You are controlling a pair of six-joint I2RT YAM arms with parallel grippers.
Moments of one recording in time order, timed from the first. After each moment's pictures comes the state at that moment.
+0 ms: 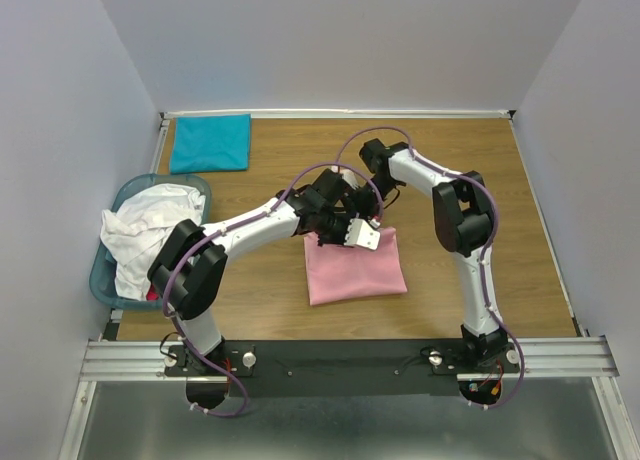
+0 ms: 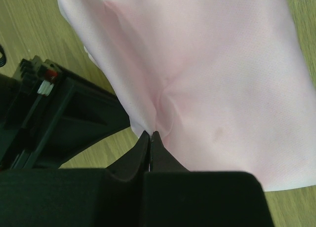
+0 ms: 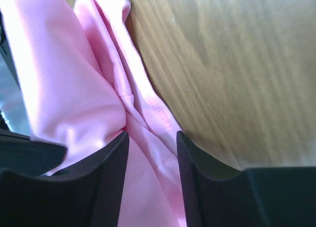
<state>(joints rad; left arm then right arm) -0.77 1.72 1.23 -0.52 0.49 1.05 0.44 2.28 1.77 -1.06 -0.76 -0.46</state>
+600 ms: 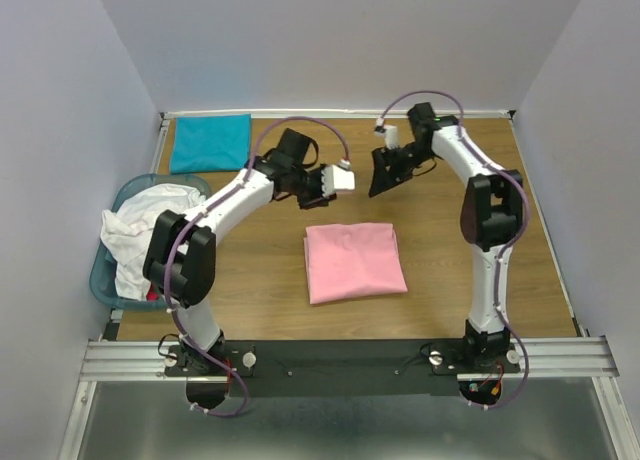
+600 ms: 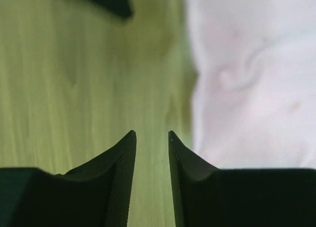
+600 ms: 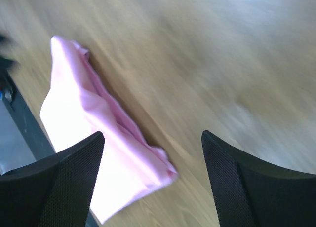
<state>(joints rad) -0.54 1.76 1.38 -0.54 0.55 0.94 0.25 2.25 1.95 -1.04 -0.75 -0.36</state>
